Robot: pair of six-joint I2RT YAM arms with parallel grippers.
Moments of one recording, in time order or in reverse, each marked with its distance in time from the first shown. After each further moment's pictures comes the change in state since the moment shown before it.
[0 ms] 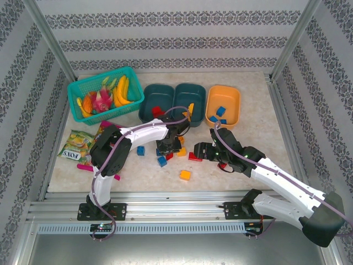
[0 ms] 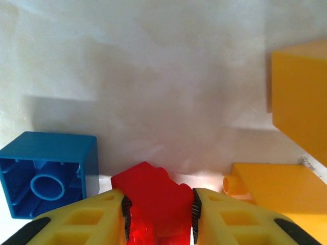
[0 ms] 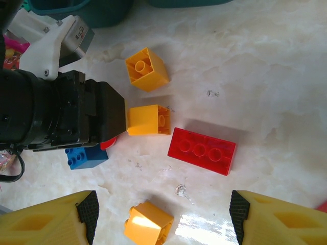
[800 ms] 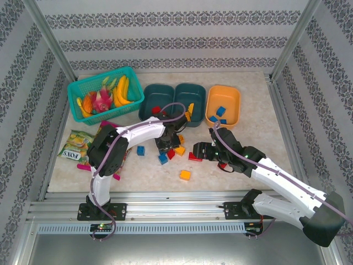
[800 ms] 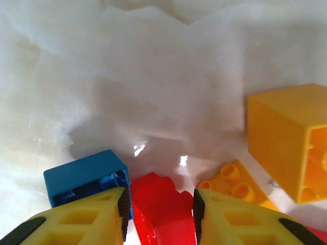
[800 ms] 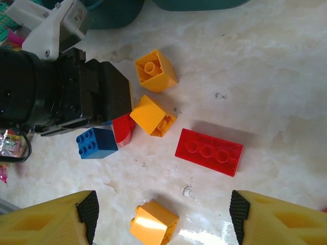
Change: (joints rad) left arm 0.032 -0.019 0.005 0.043 -0.003 -0.037; right arm 0.013 -0.002 0.015 -0.004 0.001 -0.007
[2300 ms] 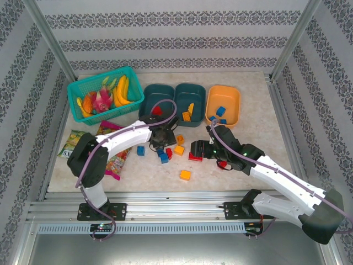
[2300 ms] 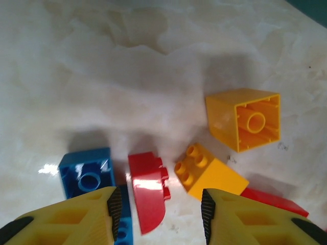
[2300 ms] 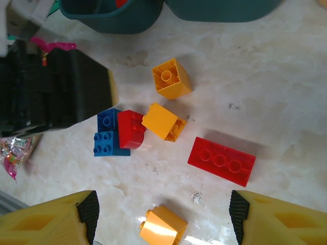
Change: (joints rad) left arm 0.016 -0.214 -0.166 0.146 -0.023 0.023; right arm 0.014 0.023 0.041 0.005 -0.004 -0.030
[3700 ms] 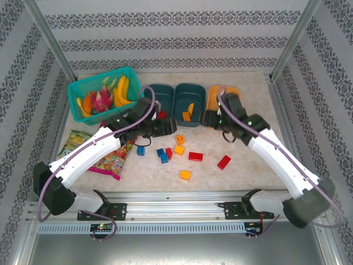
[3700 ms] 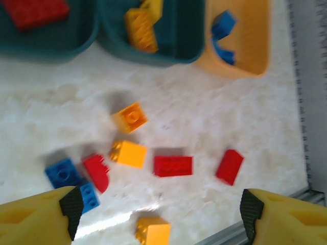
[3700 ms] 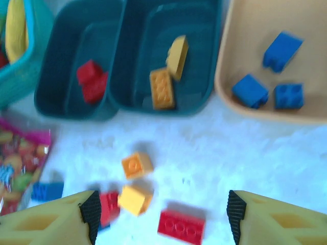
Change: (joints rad) left arm 0.036 -0.401 -0.059 0.028 0.101 0.240; right arm -0.188 0.188 0.366 -0.202 0.078 -0.102
